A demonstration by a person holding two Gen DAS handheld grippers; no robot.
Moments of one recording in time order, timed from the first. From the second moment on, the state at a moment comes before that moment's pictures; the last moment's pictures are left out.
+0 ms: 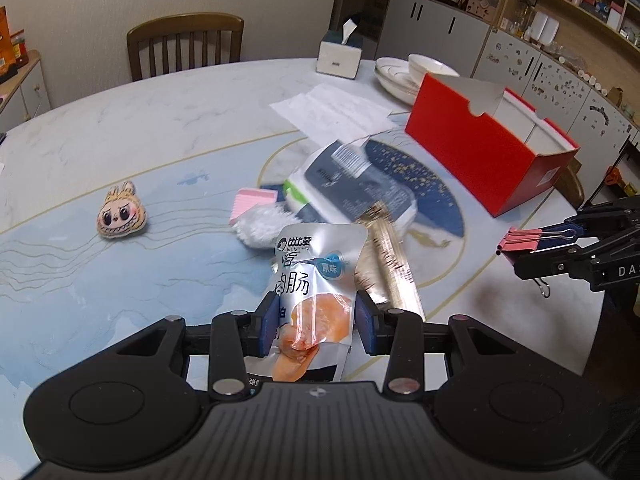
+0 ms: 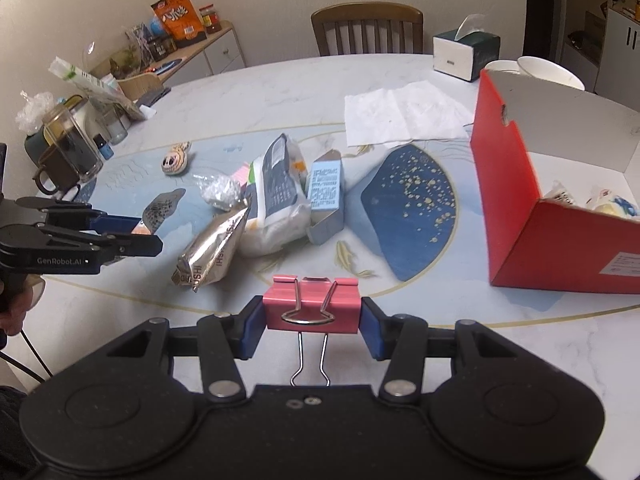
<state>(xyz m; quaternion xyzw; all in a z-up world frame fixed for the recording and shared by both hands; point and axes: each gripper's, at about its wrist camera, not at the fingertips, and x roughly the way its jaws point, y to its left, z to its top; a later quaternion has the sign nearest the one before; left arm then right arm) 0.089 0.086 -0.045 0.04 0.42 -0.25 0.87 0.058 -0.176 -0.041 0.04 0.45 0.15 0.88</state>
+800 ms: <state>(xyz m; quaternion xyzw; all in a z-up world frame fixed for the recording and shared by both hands) 0.091 -0.051 0.008 0.05 0.38 -0.31 0.87 0.065 -0.294 0.007 0.07 0.40 0.13 0.91</state>
